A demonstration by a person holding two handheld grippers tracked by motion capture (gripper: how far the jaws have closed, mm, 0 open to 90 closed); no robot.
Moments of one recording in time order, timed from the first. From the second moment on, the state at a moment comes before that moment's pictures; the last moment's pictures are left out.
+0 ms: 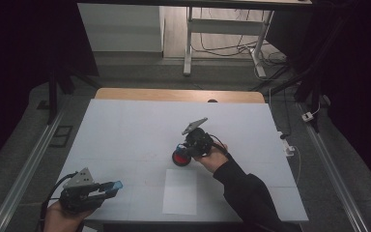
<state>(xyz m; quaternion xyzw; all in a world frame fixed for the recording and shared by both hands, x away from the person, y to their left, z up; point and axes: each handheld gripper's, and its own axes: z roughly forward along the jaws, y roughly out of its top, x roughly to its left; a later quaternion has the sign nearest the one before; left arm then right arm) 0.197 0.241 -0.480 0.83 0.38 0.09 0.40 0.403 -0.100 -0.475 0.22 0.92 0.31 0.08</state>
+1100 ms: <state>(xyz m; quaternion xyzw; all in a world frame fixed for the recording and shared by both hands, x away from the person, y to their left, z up) 0.198 0.241 -0.480 0.83 0.38 0.09 0.40 0.404 -0.099 -0.478 0.23 0.92 0.32 0.07</state>
